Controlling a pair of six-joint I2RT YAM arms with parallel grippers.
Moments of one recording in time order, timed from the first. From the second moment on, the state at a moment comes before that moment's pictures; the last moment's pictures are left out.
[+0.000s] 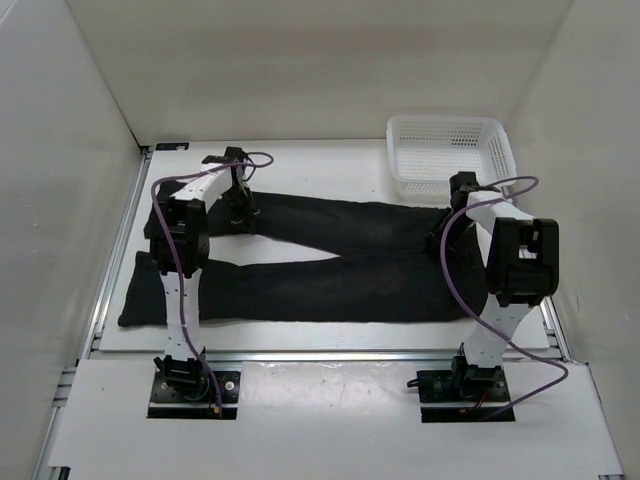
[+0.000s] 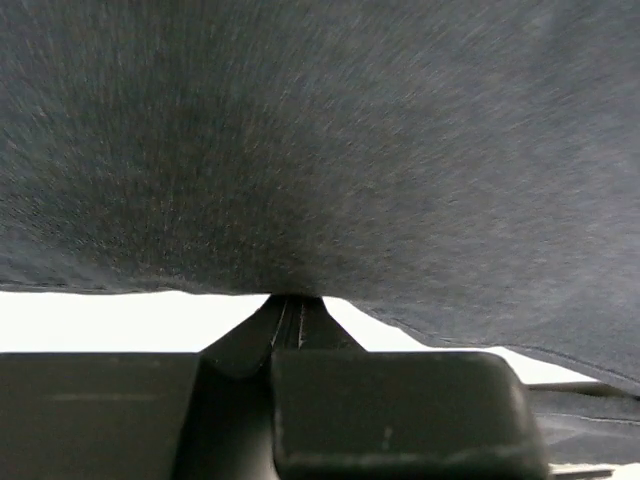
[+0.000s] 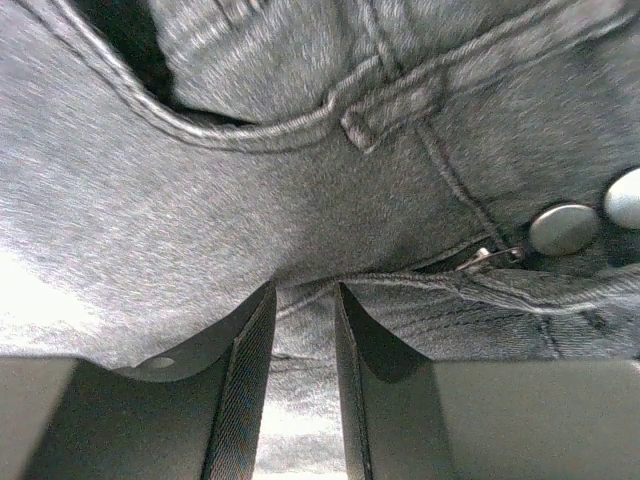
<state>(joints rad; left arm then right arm) -0.15 2.22 1.76 -0.96 0.09 -0.46 0.00 1.85 1.22 -0.76 -0.08 0.67</state>
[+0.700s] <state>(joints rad) 0.23 1.55 1.14 -0.92 0.00 -0.59 0.00 1.24 0.90 -0.77 -0.08 0.63</state>
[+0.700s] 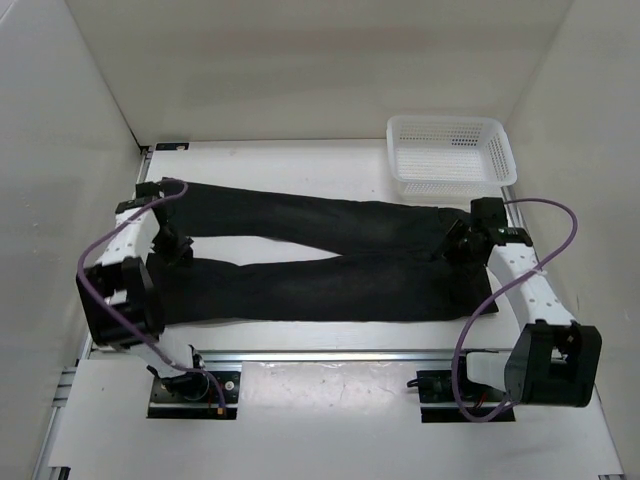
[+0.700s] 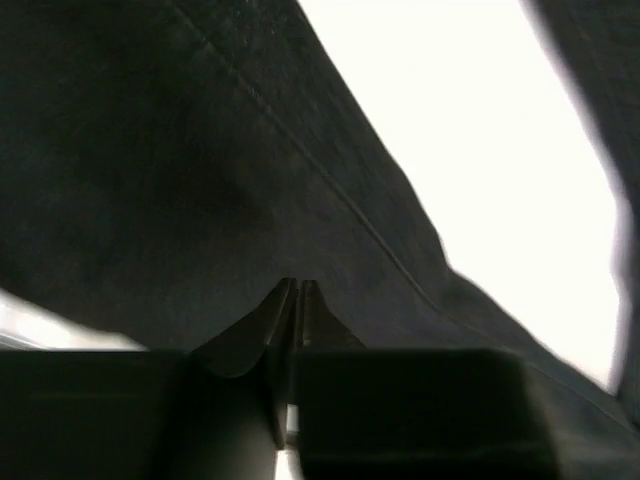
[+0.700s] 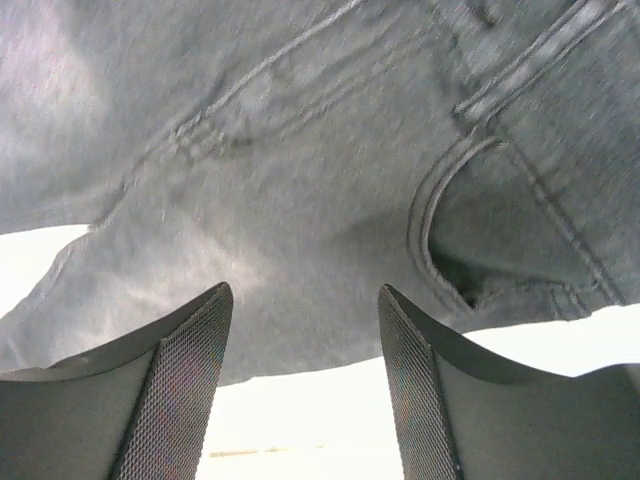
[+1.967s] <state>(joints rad) 0.60 1.73 1.15 -0.89 -0.06 -0.61 0.01 1.01 1.02 -1.04 -0.13 0.55</state>
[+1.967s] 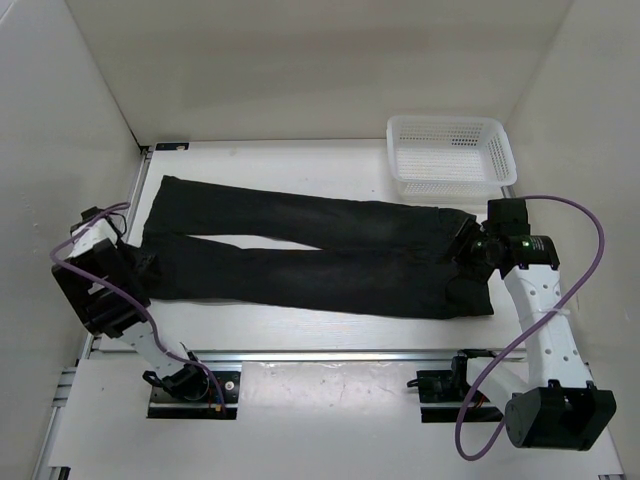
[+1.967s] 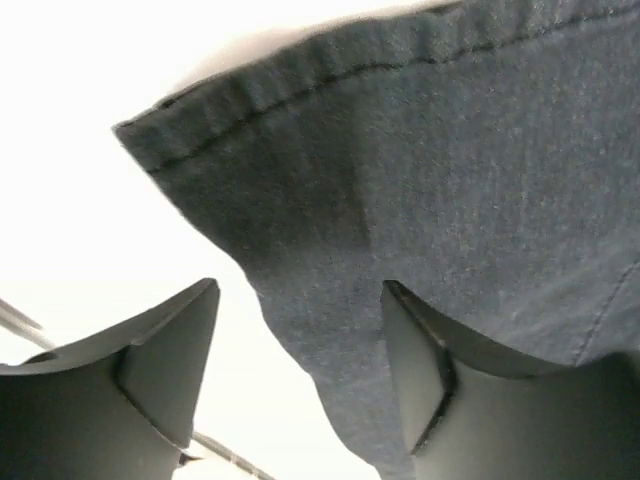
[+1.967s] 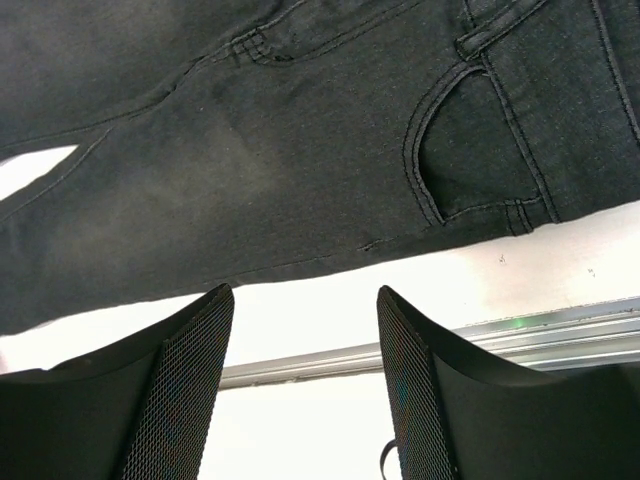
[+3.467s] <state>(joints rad) 0.53 1.59 1.21 -0.92 -0.14 -0.60 -0.08 0.87 0.61 -1.06 -0.27 0.73</state>
